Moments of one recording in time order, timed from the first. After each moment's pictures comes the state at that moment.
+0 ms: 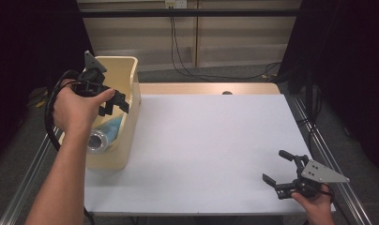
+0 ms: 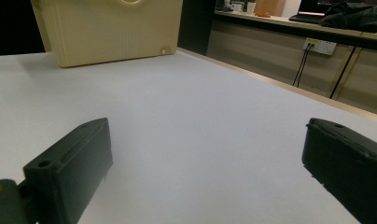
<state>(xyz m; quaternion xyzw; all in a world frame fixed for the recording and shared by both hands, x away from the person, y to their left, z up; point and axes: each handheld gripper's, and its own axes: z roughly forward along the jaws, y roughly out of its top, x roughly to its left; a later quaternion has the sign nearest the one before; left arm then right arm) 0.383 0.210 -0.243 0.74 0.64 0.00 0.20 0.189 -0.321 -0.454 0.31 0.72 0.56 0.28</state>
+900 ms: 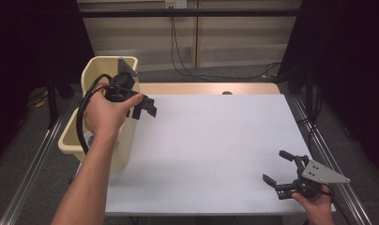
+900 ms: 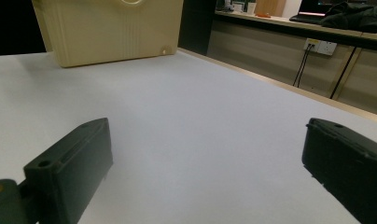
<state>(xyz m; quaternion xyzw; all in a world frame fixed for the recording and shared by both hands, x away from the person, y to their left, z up) 0.381 0.150 -0.262 0.78 0.59 -0.01 0.22 0.188 -0.321 -0.453 0.31 0.72 0.56 0.28</state>
